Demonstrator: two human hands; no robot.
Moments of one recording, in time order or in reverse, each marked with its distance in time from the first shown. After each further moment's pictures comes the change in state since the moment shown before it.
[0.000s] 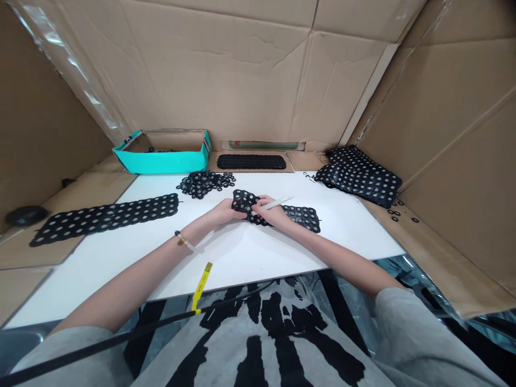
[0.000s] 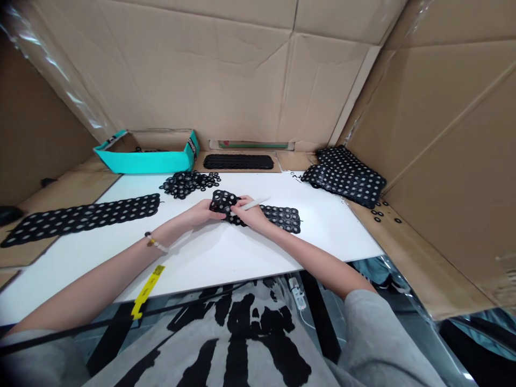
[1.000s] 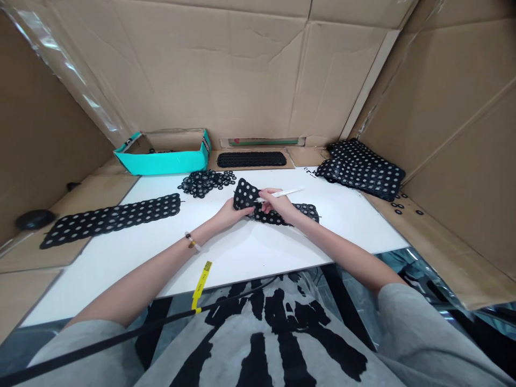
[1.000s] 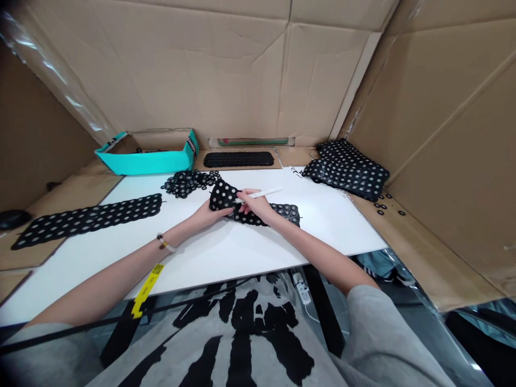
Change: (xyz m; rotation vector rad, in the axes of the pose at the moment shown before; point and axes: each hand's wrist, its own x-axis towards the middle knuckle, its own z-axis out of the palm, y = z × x) left_hand -0.003 -0.008 0.017 0.158 0.162 0.163; right_hand 0.007 -0.013 -0.016 0.444 -0.024 0.219
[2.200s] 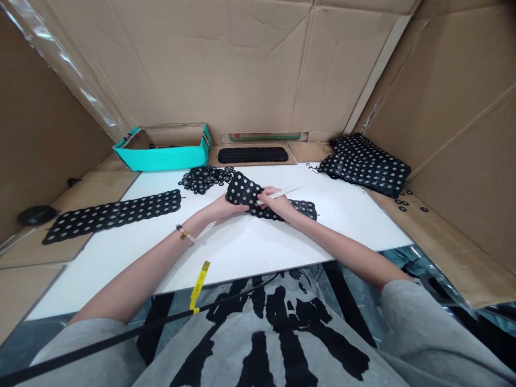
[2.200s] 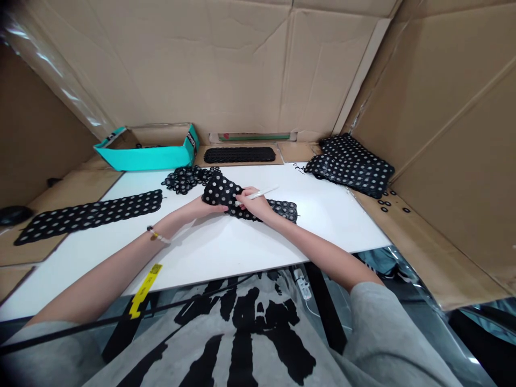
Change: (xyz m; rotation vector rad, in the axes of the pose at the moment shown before) left_hand 0.007 0.002 -0.024 -0.059 -0.030 -0.137; right_hand 0.006 0.020 0.001 -0.212 0.039 -0.110
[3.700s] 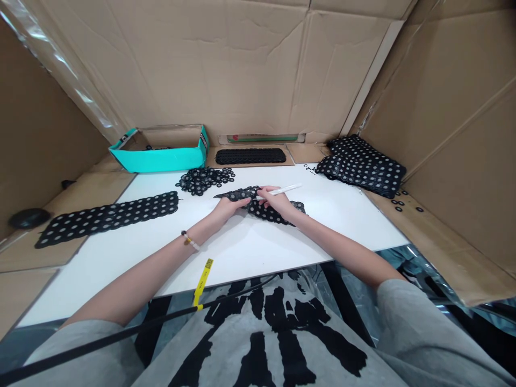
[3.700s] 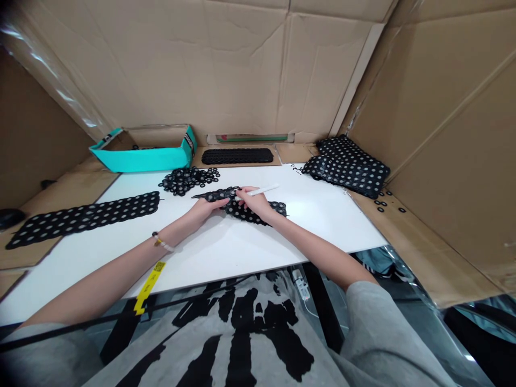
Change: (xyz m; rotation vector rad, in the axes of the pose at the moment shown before) left_hand -0.002 -0.002 0.027 -0.287 0.091 -0.015; right_hand 0.005 -0.008 -0.002 0.152 0.050 0.041
